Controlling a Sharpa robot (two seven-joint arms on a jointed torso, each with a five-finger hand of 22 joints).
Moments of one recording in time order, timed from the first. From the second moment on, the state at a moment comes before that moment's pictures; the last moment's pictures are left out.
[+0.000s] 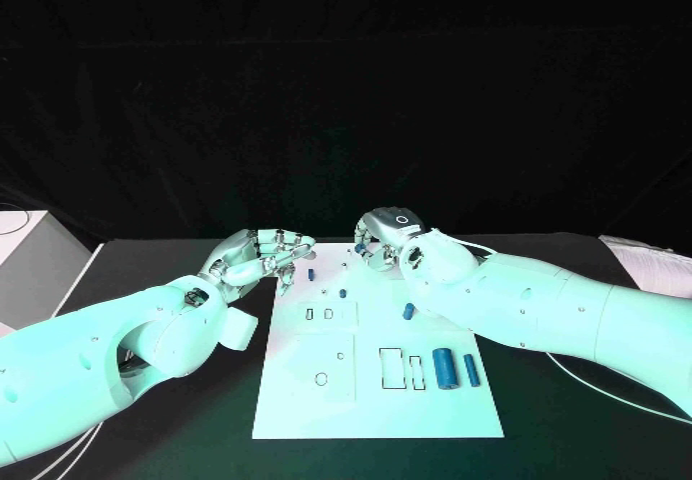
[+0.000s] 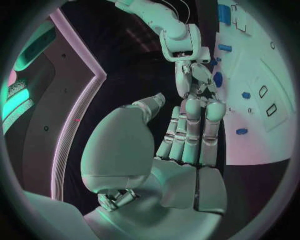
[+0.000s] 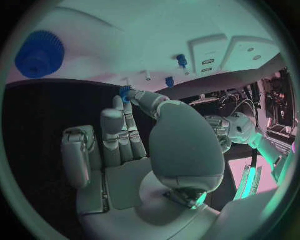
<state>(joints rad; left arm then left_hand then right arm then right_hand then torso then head) 1.07 -0.94 0.18 1.64 -0.28 -0.24 0.29 1.32 -0.20 0.52 0.14 0.05 0.80 0.20 0.33 0.31 1.00 0.13 0.32 0.20 1.07 0.06 1.06 0.69 0.13 1.07 0.16 1.18 0.83 1.34 -0.39 -0.16 1.08 -1.64 -0.51 -0.23 1.28 -0.24 0.64 0.00 0.25 1.05 0.14 0.16 0.44 1.15 0.08 0.15 0.17 1.43 0.00 1.05 0.76 0.01 1.46 0.10 1.55 1.31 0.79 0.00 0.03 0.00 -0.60</state>
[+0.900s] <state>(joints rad) 1.07 -0.94 0.18 1.66 -0.29 -0.24 0.29 1.32 -0.20 0.52 0.13 0.05 0.80 0.20 0.33 0.31 1.00 0.13 0.32 0.20 1.07 0.06 1.06 0.69 0.13 1.07 0.16 1.18 0.83 1.34 -0.33 -0.15 0.99 -1.63 -0.51 -0.22 1.28 -0.24 0.64 0.00 0.25 1.05 0.14 0.16 0.44 1.15 0.08 0.14 0.17 1.43 0.00 1.05 0.75 0.01 1.46 0.10 1.55 1.31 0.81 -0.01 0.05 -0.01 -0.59</state>
